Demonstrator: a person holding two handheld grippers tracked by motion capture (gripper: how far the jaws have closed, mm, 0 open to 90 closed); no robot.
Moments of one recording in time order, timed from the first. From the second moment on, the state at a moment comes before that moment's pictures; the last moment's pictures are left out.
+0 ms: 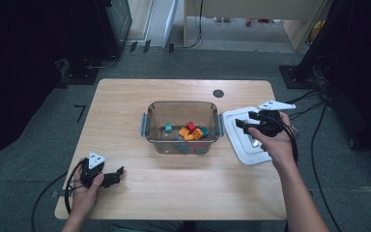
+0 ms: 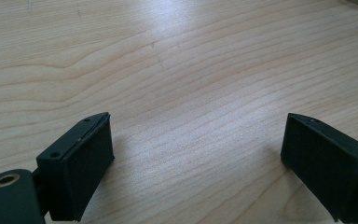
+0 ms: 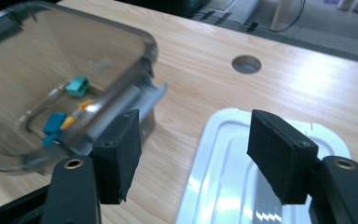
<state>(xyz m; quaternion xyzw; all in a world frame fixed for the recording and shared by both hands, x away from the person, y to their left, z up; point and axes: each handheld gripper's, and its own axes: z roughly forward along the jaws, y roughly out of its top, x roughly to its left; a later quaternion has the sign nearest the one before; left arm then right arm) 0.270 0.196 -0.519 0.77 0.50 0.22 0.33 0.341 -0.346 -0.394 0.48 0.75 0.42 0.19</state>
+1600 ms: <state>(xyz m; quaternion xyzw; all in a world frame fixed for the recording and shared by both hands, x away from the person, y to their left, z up) 0.270 0.196 -0.519 0.77 0.50 0.22 0.33 0.375 -0.377 -0.490 0.59 0.71 0.33 0.20</state>
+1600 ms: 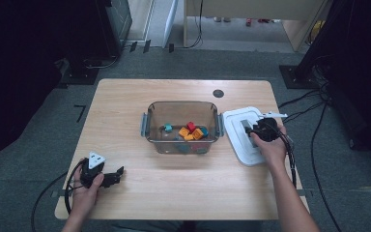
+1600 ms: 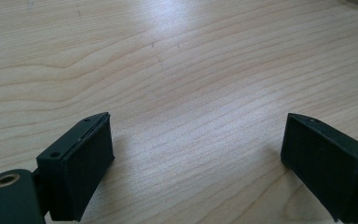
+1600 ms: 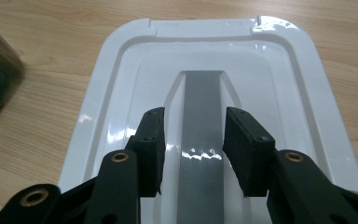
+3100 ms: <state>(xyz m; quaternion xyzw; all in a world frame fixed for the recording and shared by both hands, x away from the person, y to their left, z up) 0.270 0.196 -0.519 0.77 0.50 0.22 0.33 0.355 -0.379 -0.513 0.58 0.69 0.35 0.24</state>
